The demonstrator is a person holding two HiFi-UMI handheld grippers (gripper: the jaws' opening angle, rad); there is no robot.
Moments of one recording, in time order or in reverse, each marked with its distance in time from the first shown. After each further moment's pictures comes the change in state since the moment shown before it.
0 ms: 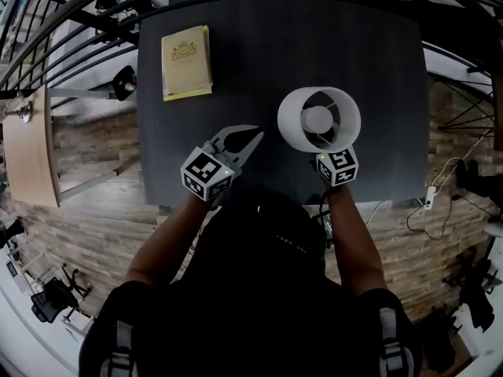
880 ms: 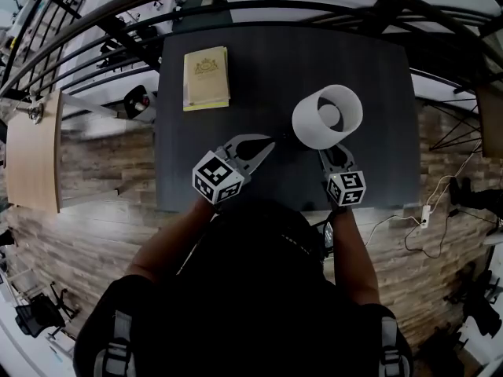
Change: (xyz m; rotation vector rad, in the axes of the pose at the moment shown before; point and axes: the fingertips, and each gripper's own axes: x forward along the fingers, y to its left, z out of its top) left arm -0.062 -0.045 0.031 0.102 -0.093 -0.084; right arm -0.070 0.030 -0.001 0.015 -0.033 -0.198
